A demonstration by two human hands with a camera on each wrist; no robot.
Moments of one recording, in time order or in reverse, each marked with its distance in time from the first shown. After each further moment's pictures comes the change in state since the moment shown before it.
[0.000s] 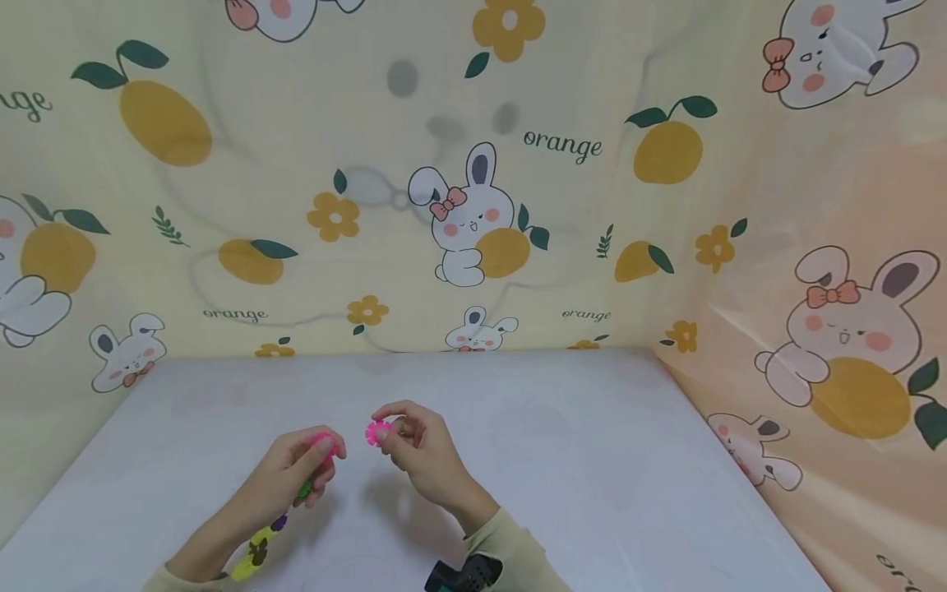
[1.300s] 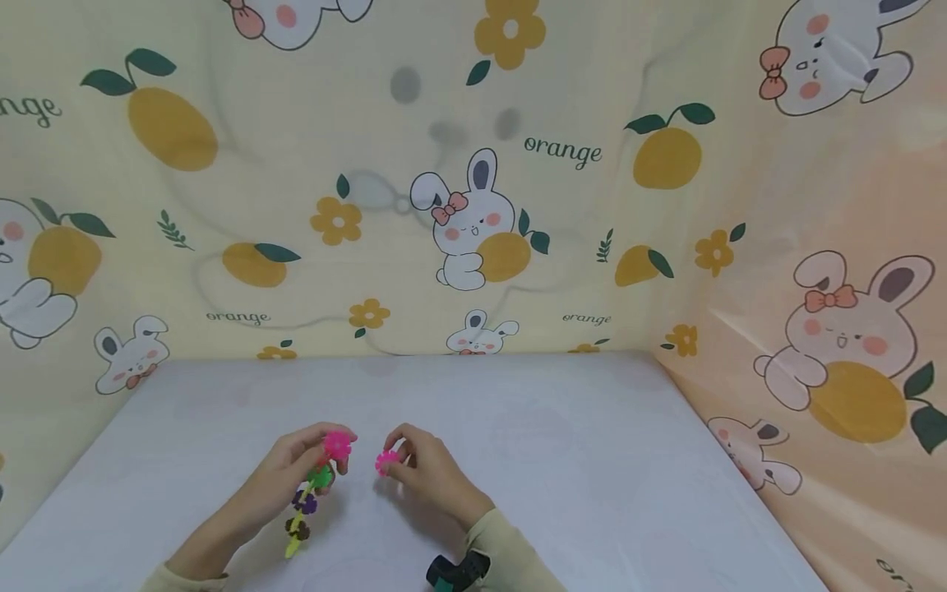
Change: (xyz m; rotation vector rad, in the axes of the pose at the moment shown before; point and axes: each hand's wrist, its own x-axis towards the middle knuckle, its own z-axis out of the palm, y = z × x) left_hand -0.001 0.007 -0.003 0.034 0.023 -0.115; right_hand 0.007 0.047 -0.005 -0.435 -0.085 0.119
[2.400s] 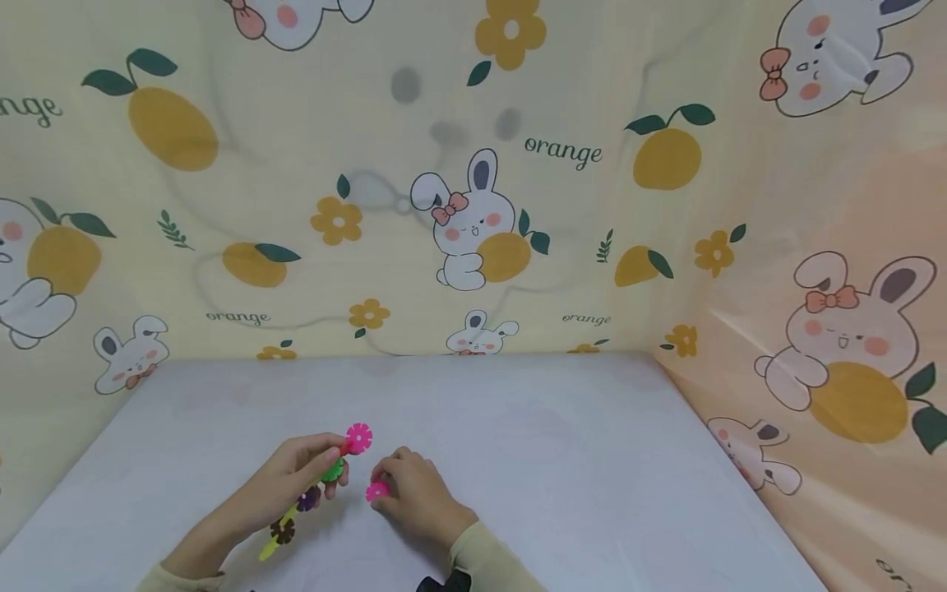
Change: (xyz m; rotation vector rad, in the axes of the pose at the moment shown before) left_hand 0.002 -0.005 -0.004 0.029 -0.126 -0.008; right_hand -0.007 0.011 0.030 -0.372 -0.048 -0.022
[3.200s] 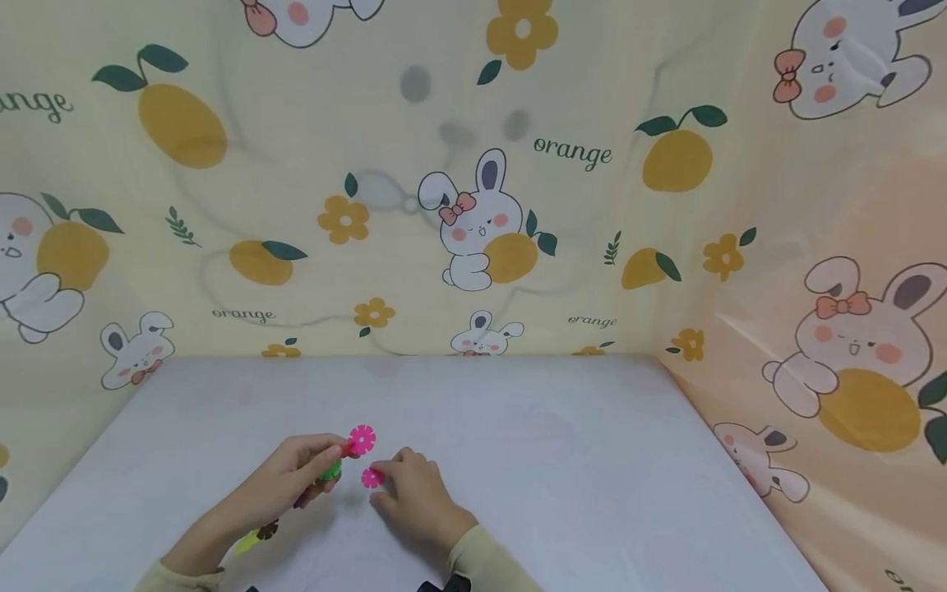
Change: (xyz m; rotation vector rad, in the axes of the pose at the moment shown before) left_hand -0.002 0.001 -0.006 0.033 -0.004 0.026; right_hand 0.002 0.000 0.007 -0.031 -0.006 0.017
